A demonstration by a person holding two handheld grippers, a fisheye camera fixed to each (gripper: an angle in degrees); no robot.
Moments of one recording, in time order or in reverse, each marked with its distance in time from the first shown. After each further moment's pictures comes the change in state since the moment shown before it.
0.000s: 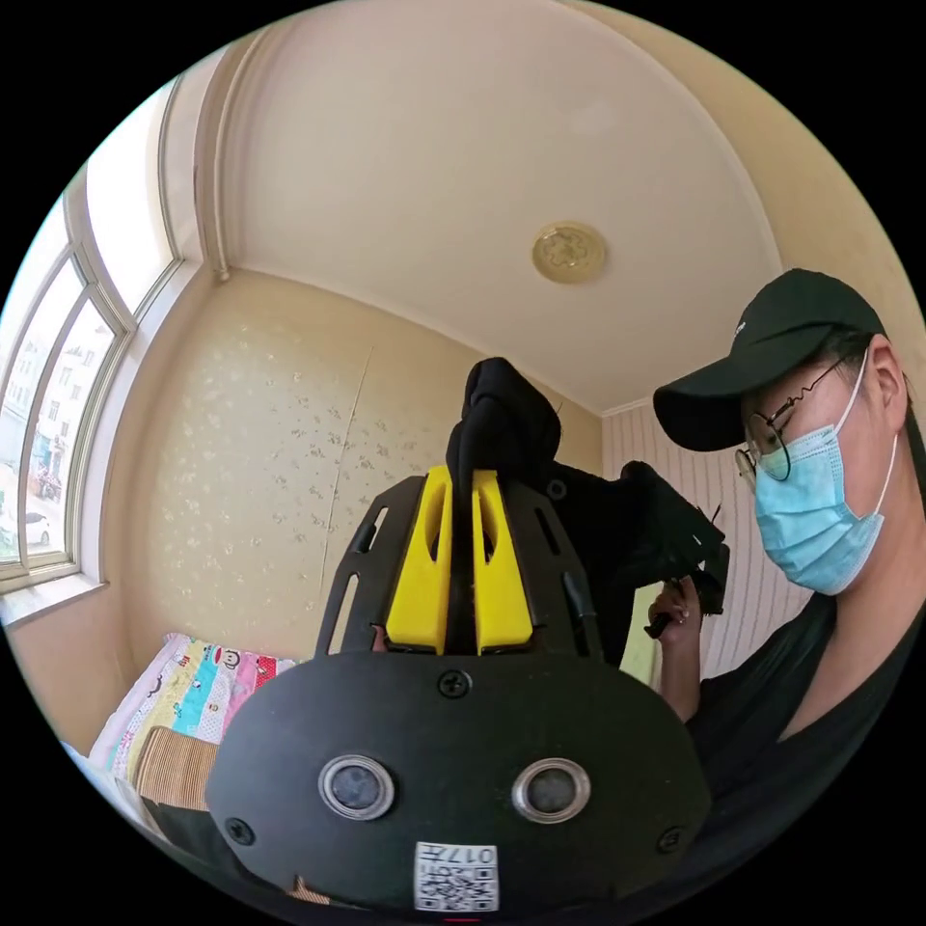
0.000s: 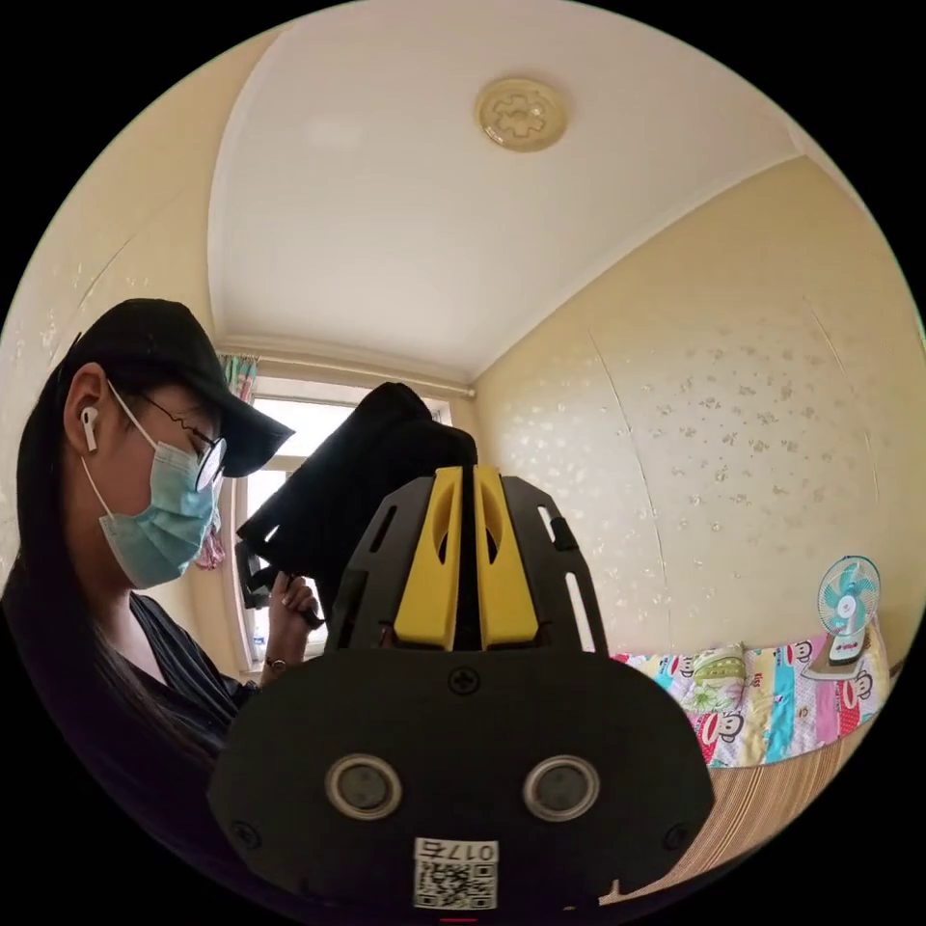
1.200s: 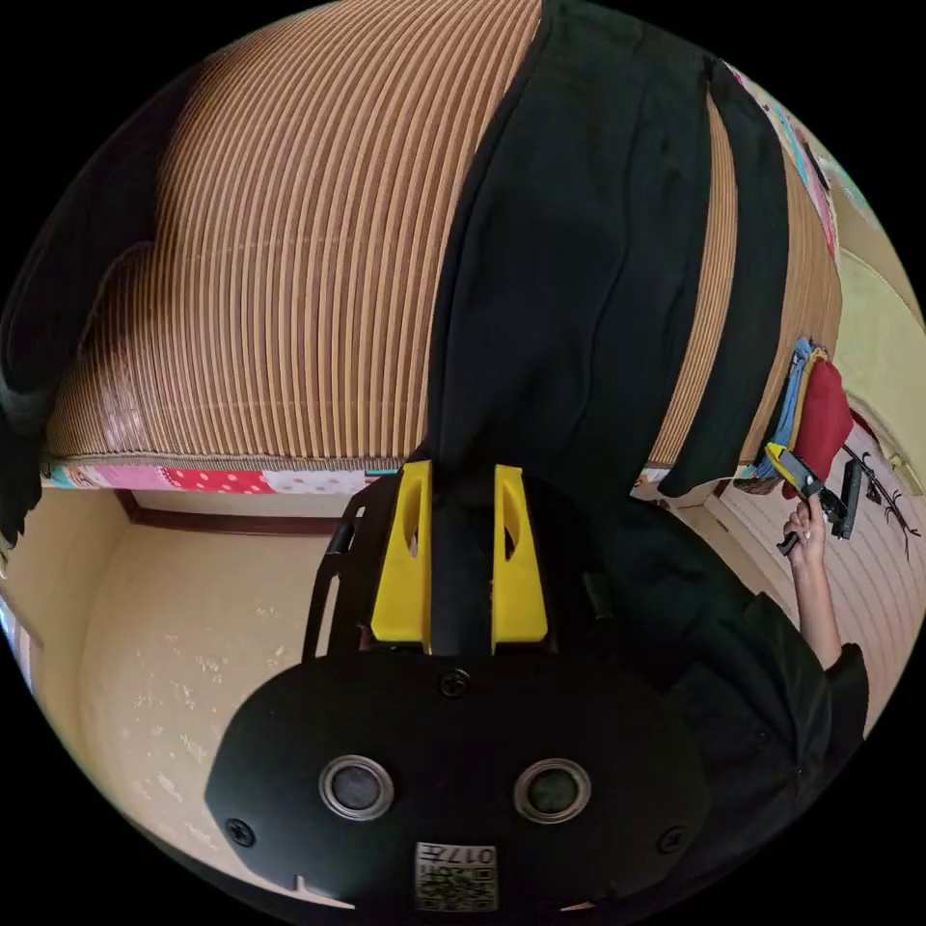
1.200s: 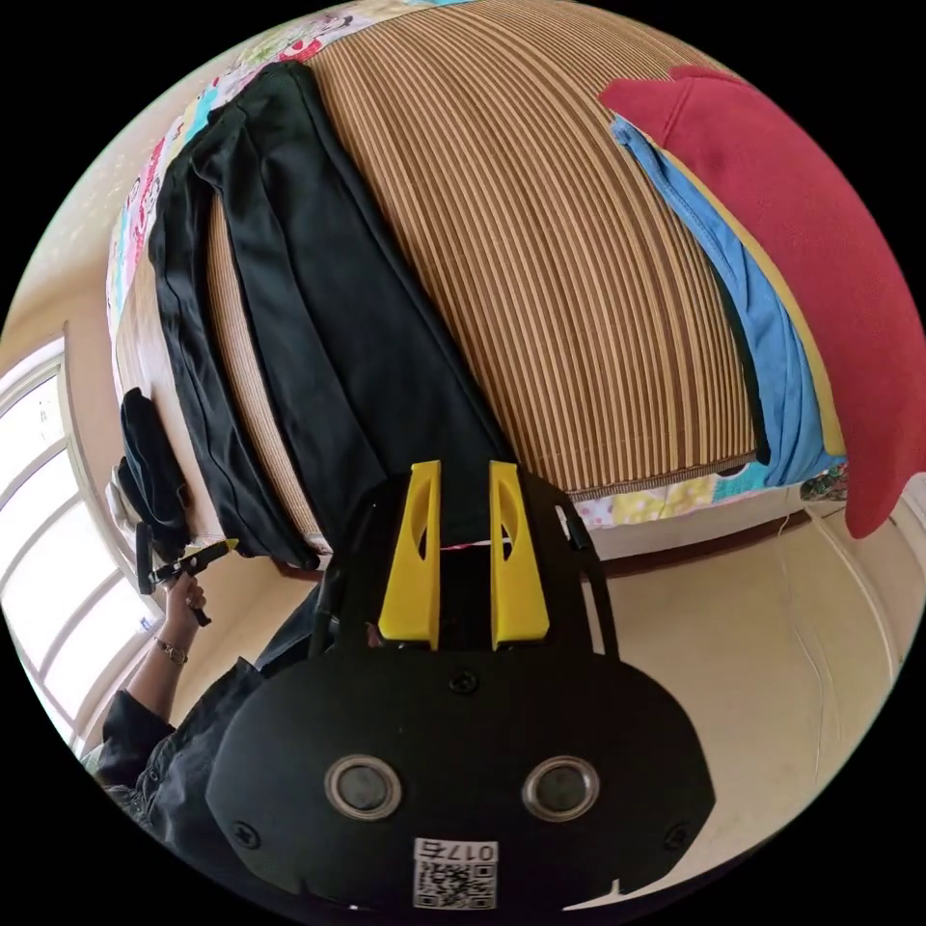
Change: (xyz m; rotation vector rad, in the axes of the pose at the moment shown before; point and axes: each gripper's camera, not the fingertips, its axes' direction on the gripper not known) left arm -0.348 0.737 0.159 -2.099 -0.338 -0.788; right arm 0.406 0.546 0.089 -1.550 0.867 1.116
